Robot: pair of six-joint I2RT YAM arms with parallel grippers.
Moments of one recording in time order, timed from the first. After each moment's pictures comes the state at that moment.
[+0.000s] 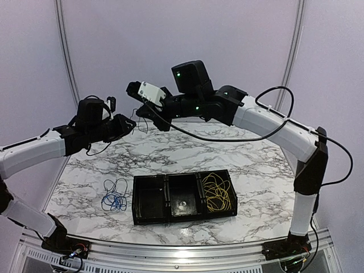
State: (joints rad) left arm -0.54 1.35 1.04 -0.07 0.07 -0.68; right arm 1.01 1.96 2.10 -0.51 -0.17 -0.54
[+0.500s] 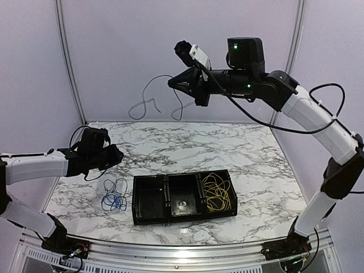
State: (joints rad) left arm -0.54 1.34 0.74 -0.03 -0.12 -0.75; right arm 0.88 1.68 2.00 -0.51 -0.36 -0.42
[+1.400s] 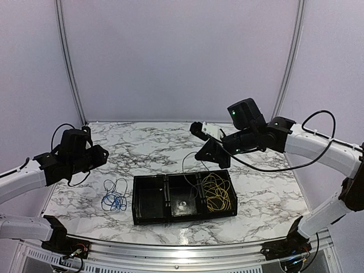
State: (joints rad) left arm -0.53 1.01 0.67 -0.25 -0.24 -0.70; right arm 0.79 1.42 1.26 -0.54 -0.43 -0.42
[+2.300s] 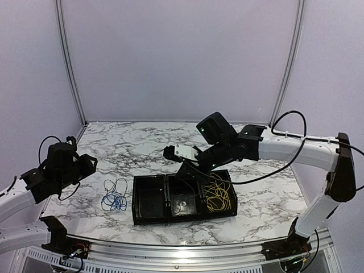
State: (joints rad) left arm -0.53 0.74 0.51 -0.32 -0.31 -0.76; right arm 0.95 1.61 1.32 -0.54 -0.39 -0.47
